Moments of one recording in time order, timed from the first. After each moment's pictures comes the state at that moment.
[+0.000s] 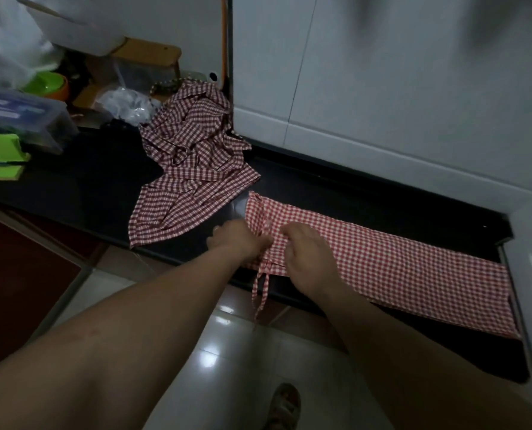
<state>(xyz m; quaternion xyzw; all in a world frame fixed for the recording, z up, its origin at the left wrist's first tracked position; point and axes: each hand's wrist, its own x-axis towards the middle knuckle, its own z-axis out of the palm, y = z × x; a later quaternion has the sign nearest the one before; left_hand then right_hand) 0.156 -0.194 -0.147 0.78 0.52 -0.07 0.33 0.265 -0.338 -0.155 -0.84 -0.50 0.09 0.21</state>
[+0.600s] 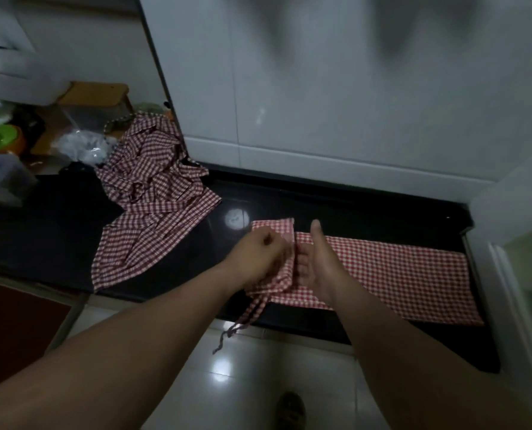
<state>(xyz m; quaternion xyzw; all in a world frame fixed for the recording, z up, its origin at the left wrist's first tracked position) 0.223 -0.255 -0.087 0.77 0.34 0.05 0.54 0.340 -0.366 -0.127 -0.63 0.03 0.54 0.56</state>
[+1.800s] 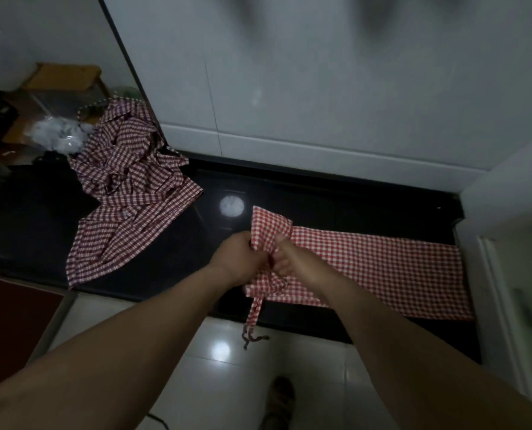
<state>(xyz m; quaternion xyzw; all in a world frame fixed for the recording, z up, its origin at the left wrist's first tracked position) 0.244 -0.263 -0.114 0.78 0.38 -0.05 0.50 0.357 -0.394 -0.126 -0.76 -0.17 0.49 0.39</state>
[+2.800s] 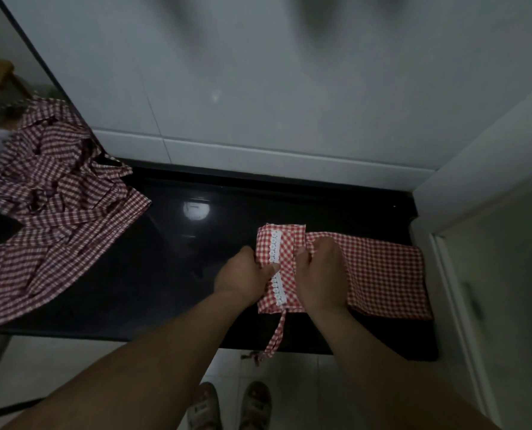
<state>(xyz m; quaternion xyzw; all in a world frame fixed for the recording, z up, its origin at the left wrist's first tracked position) 0.313 -0.319 -0.156 0.81 0.39 -0.09 0.43 0.399 -0.452 -0.143 -0.95 -0.15 0.03 0.28</state>
